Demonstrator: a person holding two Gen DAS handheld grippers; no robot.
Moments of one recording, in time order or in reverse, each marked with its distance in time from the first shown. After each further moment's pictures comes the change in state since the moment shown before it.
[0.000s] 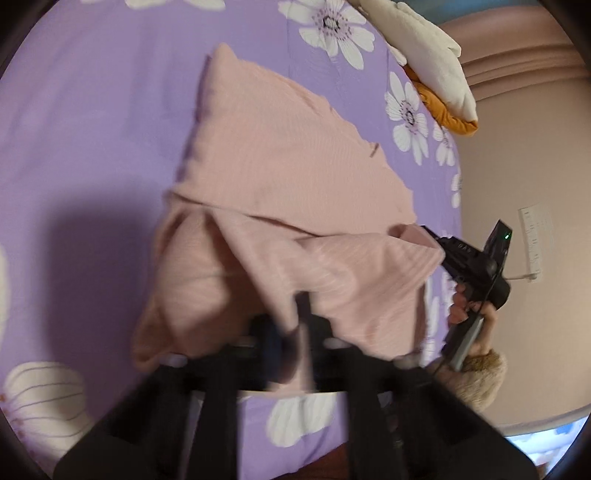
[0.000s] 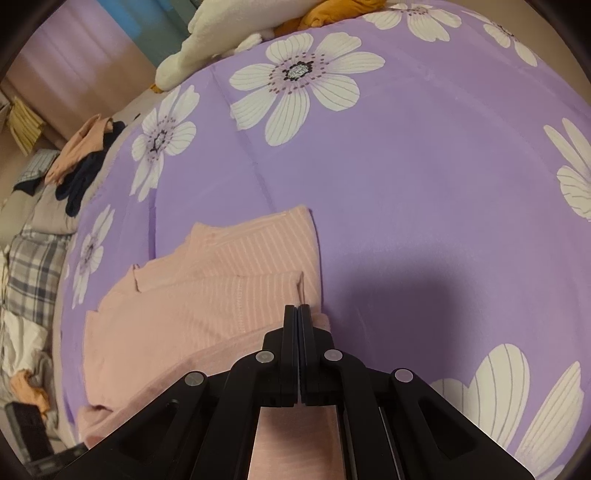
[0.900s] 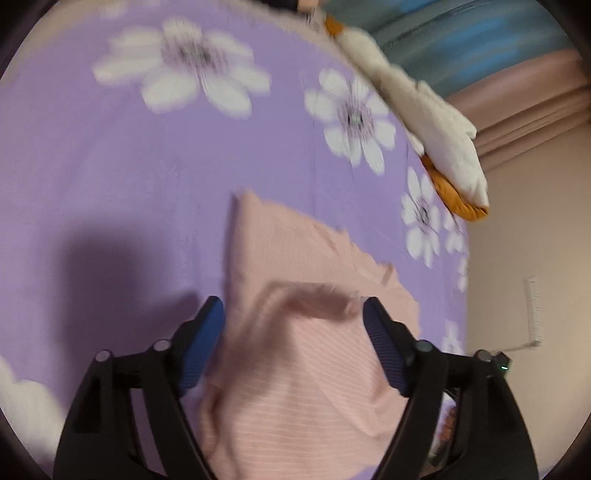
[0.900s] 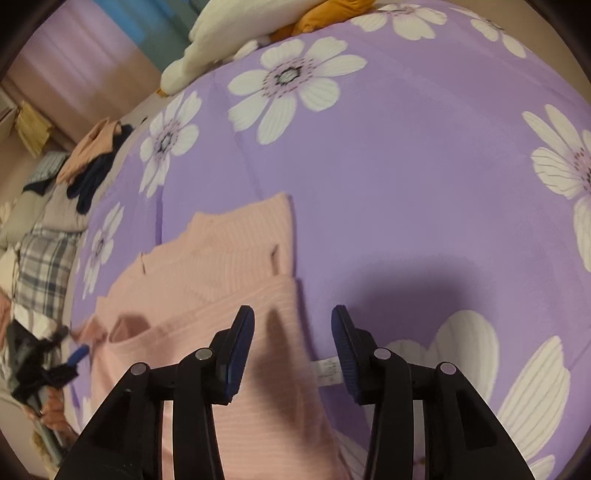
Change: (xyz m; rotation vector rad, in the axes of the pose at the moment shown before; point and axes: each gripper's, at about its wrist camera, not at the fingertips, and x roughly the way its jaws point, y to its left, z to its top) left arm -0.043 0.010 0.078 -0.035 -0.318 0.080; right arm -0.020 -0.017 -0.020 -0.008 0.002 0.042
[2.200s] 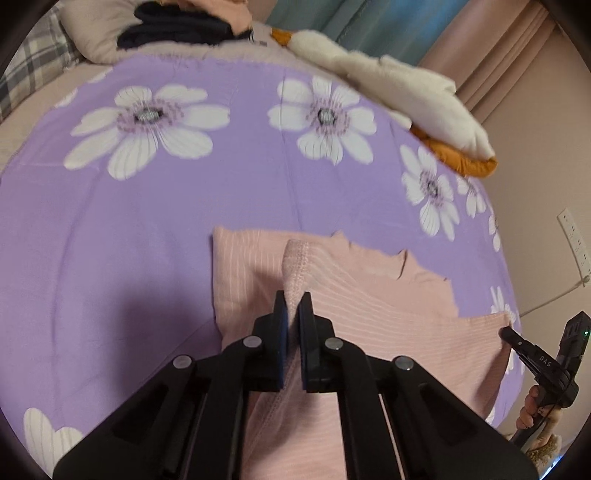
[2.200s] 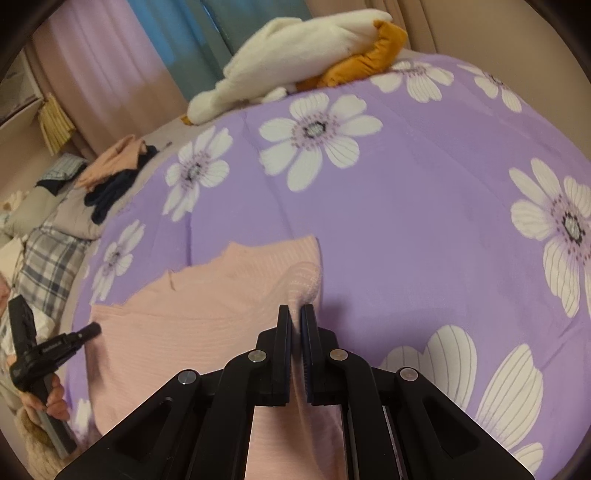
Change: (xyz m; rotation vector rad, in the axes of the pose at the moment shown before) left arm 0.017 -0.046 0.000 0.265 -0.041 0.112; right arm -0.055 0.033 -0.012 -0.082 -0.197 -0.021
